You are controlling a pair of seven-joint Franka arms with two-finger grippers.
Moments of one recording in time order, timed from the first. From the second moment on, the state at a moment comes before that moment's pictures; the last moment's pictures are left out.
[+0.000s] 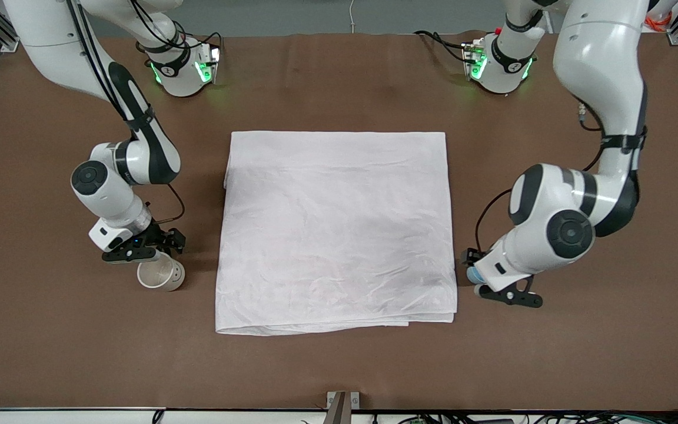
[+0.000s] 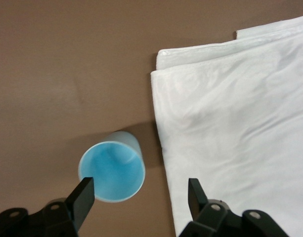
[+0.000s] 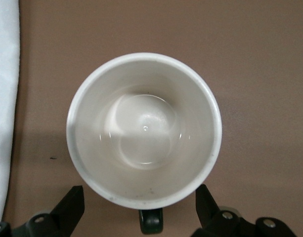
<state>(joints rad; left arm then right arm) -0.29 0.66 0.00 -1.42 -0.04 2.03 -0.07 0.17 0.43 -0.09 -2.15 0.02 2.78 -0.01</state>
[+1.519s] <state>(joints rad) -0.30 0.76 0.01 -1.42 -0.04 2.06 -0.16 0.18 0.45 -0.09 -2.13 0.02 2.77 -0.01</state>
